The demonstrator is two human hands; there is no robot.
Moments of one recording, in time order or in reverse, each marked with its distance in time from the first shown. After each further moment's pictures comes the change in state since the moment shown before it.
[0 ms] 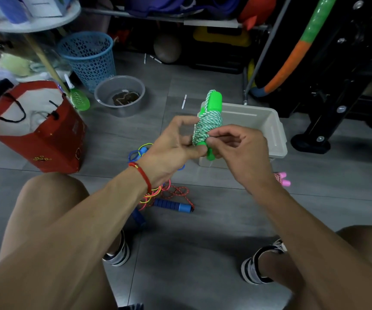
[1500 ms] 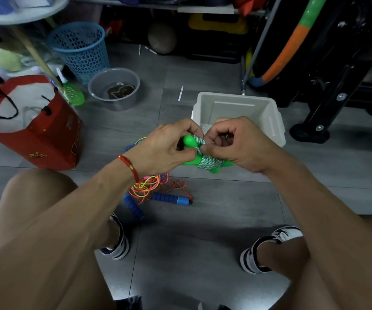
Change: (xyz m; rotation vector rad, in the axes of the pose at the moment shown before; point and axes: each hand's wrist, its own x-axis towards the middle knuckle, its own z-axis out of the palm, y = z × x) left_hand 0.001 0.004 -0.015 0.759 -0.179 0.178; right_hand 0.014 -0.005 -0.032 -0.226 -0.525 -0.106
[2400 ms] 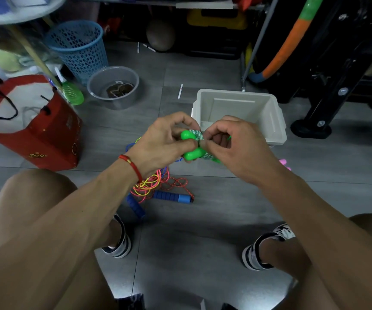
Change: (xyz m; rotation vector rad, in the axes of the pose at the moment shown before) left_hand 0.004 -0.002 0.011 -0.395 0.154 -0.136; right_hand -0.011 -0.003 0.023 -0.222 0.268 -0.006
